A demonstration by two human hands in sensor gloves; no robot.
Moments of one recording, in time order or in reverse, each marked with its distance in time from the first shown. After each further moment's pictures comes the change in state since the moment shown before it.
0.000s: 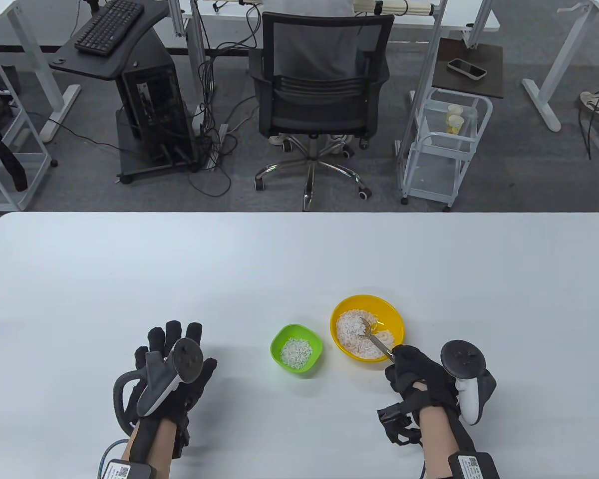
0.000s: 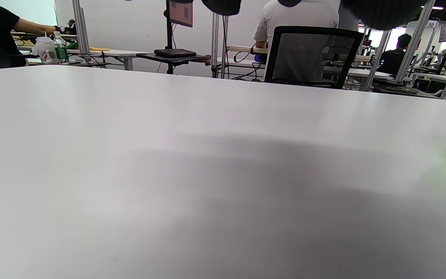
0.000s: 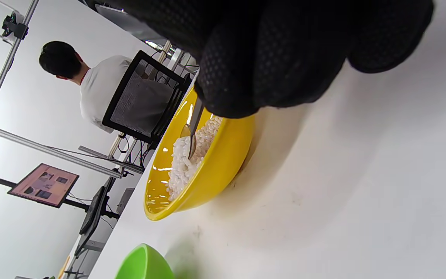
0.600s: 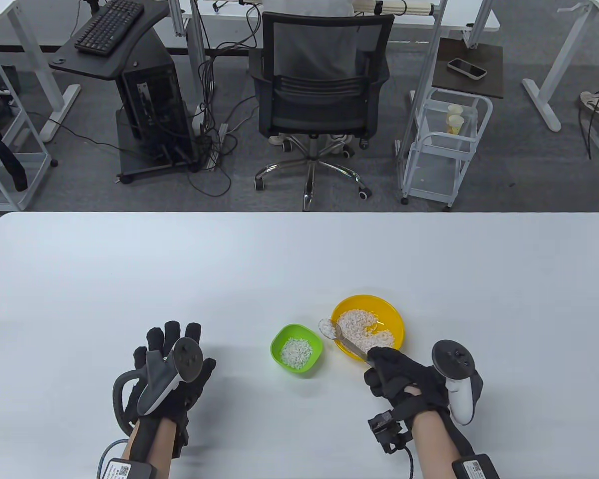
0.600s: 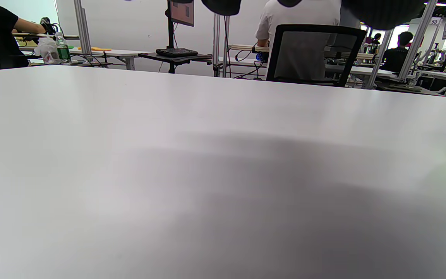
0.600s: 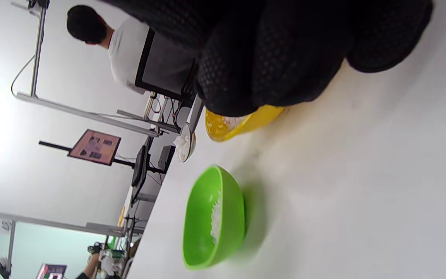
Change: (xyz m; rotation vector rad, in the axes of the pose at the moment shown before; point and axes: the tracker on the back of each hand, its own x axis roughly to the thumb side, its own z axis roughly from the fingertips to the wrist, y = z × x) left_hand 0.000 0.000 0.000 0.002 0.003 -0.002; right_hand 0.021 0.033 0.019 0.221 -0.105 -0.017
